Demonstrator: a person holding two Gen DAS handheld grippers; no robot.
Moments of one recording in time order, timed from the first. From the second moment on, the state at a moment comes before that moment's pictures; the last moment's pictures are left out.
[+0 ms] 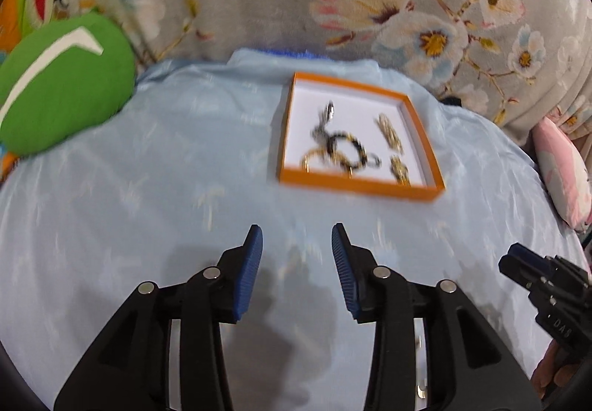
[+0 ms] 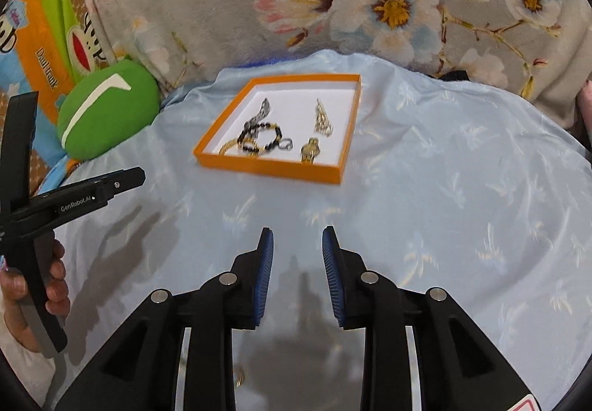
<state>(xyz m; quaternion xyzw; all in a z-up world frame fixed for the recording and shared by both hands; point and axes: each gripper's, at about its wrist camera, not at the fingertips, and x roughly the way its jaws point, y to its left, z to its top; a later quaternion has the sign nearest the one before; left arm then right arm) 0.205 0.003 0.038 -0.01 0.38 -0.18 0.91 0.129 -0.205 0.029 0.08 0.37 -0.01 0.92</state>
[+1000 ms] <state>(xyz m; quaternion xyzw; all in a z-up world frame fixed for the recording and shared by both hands) 0.115 0.004 -0.008 -0.01 0.41 -0.19 0.89 0.080 -0.144 -0.014 0.10 0.42 0.02 0.90</state>
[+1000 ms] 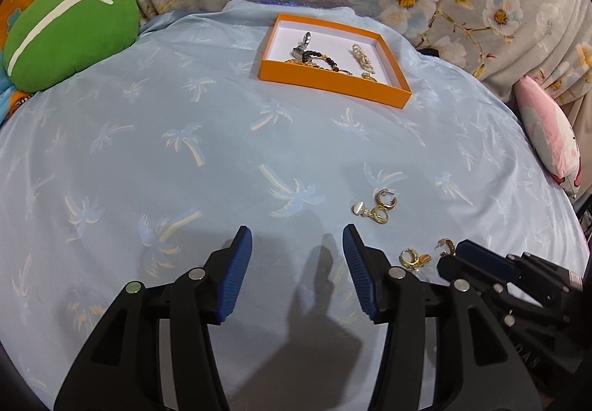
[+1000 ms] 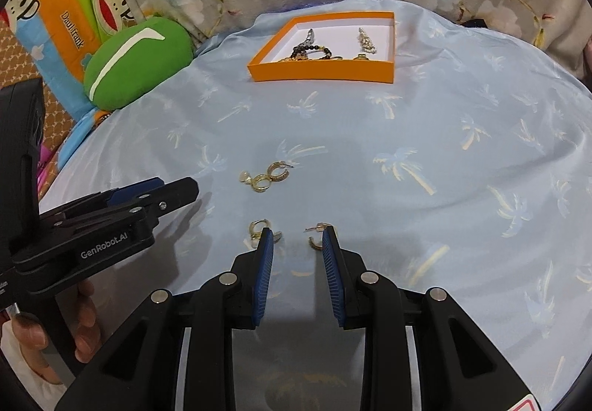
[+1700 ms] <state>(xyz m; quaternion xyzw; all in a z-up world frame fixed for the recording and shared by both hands) 0.115 0.002 -0.010 -0.01 0.41 -0.19 0.89 0.090 -0.151 -0.019 0.09 0.43 -0.03 0.90</state>
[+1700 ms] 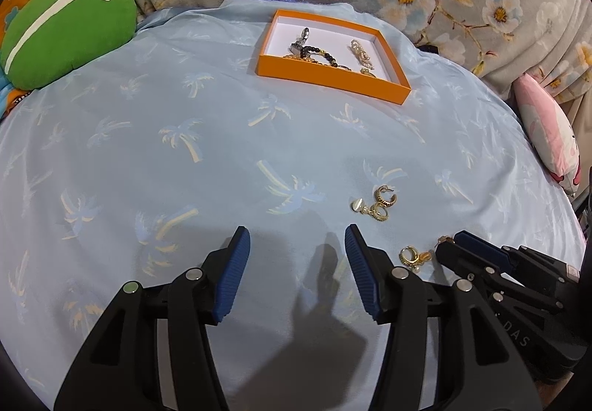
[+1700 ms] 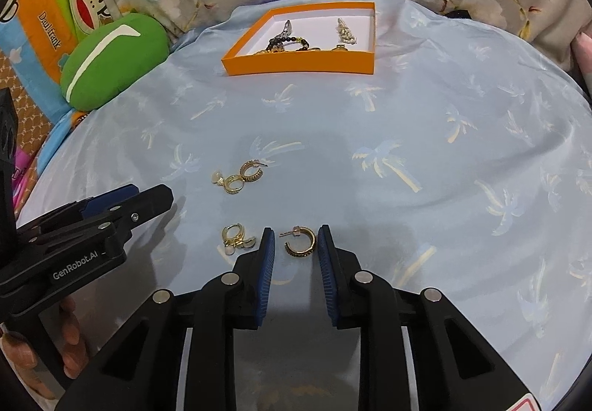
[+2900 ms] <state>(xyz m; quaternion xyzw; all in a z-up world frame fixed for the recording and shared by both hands) 0.141 -0.081 -0.013 0.06 0.41 -0.25 0.87 0.073 -0.196 -0.018 0.17 0.41 -0.04 0.89</state>
